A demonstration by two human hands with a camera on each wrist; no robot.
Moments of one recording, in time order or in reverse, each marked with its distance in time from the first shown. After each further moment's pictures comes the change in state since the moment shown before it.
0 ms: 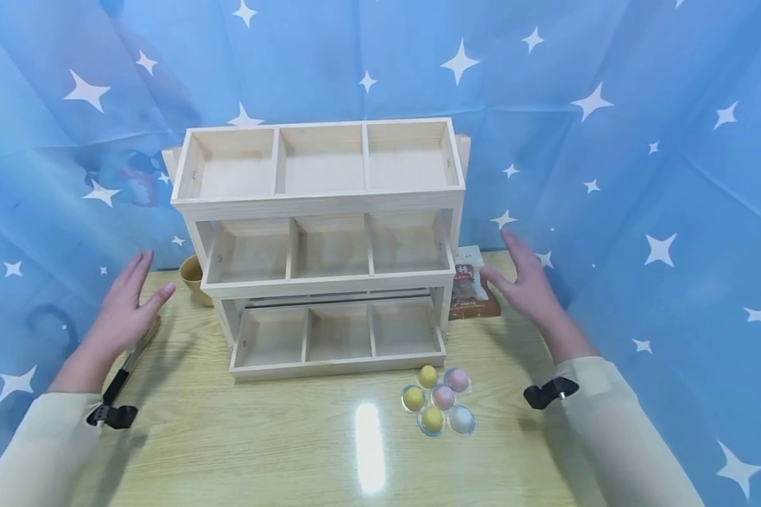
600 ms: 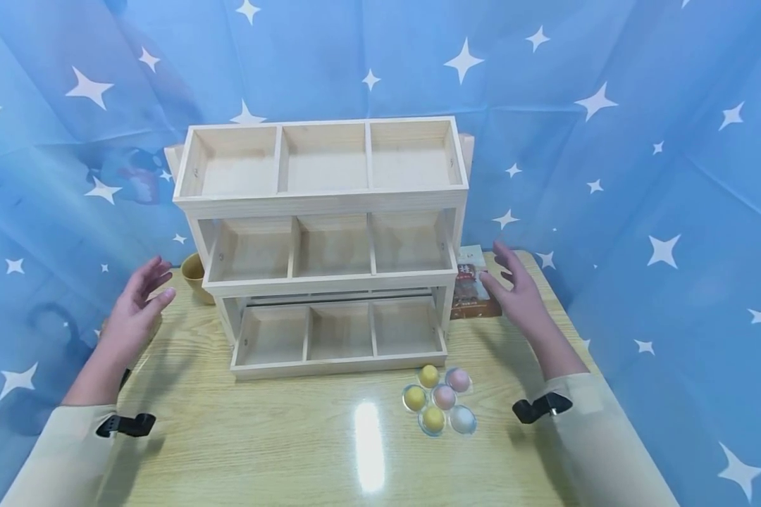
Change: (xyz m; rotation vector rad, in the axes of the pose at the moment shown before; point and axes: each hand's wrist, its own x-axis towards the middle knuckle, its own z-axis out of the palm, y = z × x) left_hand -0.018 0.021 0.016 -0.525 0.061 0.014; right_hand -0.014 -0.010 0.028 0.295 0.058 0.016
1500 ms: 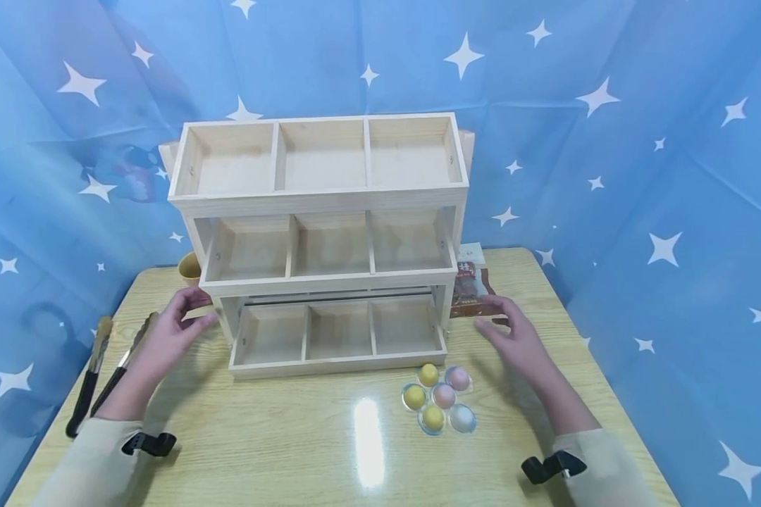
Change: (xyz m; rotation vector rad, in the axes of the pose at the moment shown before) left_hand -0.013 -0.012 0.057 -0.080 -0.071 -0.014; right_hand -0.076 0.002 0.019 -0.080 -0.088 0.069
